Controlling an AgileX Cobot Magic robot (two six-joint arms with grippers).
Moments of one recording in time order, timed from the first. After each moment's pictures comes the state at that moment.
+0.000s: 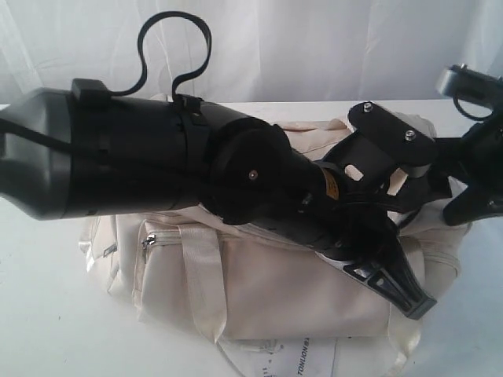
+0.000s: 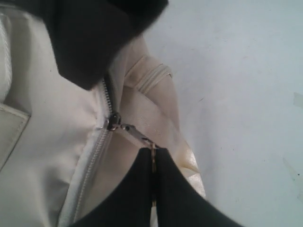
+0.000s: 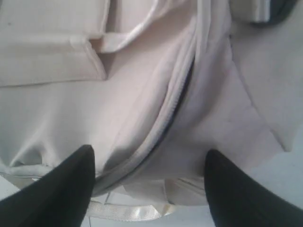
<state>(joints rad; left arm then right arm) -1.11 1.74 -1.33 -0.27 0.40 0.29 0.15 1.43 -1.02 0.45 1.02 -0.21</state>
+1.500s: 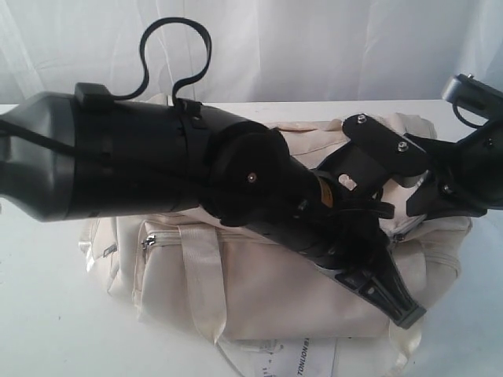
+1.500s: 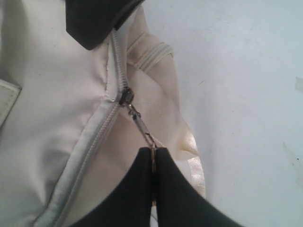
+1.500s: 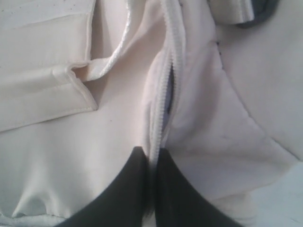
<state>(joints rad) -1.11 1.74 -1.32 -0.28 0.45 0.28 0.15 1.43 -0.95 0.49 0.88 -0.09</state>
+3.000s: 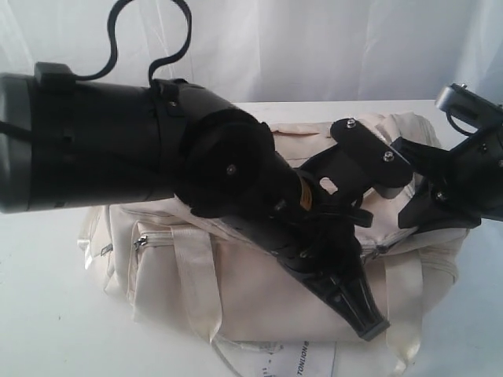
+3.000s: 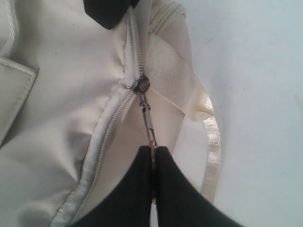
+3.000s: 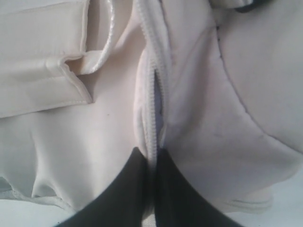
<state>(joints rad) -1.11 1.70 -1.30 -0.15 0.60 0.23 0.16 1.43 -0.95 0.50 0.95 -0.02</state>
